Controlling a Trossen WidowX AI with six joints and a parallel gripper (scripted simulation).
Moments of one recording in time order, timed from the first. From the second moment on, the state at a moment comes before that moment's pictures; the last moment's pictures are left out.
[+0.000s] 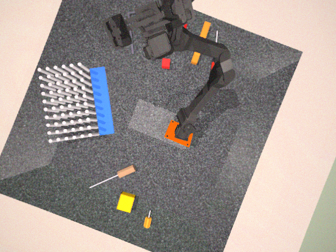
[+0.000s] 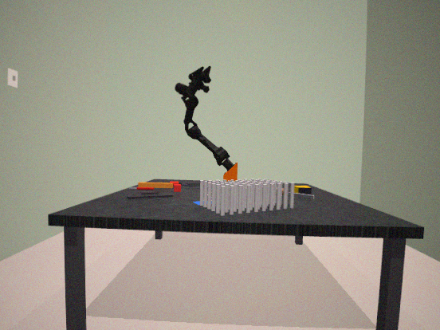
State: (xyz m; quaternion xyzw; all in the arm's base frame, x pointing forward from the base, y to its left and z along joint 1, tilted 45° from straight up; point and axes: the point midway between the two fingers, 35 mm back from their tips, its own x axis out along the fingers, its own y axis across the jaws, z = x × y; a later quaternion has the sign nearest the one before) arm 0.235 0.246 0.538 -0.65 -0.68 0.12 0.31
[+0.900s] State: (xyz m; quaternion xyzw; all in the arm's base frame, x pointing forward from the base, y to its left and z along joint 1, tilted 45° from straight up) arm 0.461 0.107 0.298 -0.50 -0.13 0.21 0.83
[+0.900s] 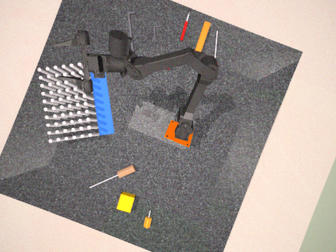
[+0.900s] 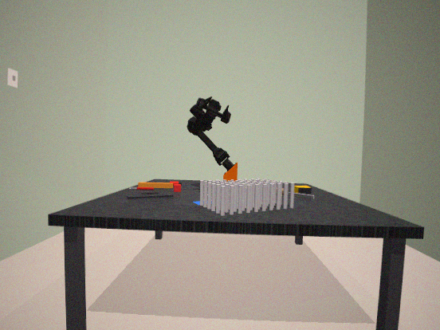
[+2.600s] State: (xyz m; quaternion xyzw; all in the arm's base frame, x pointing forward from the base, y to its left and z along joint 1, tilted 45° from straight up) arm 0.416 -0.088 0.068 -0.16 0.25 -0.12 0.95
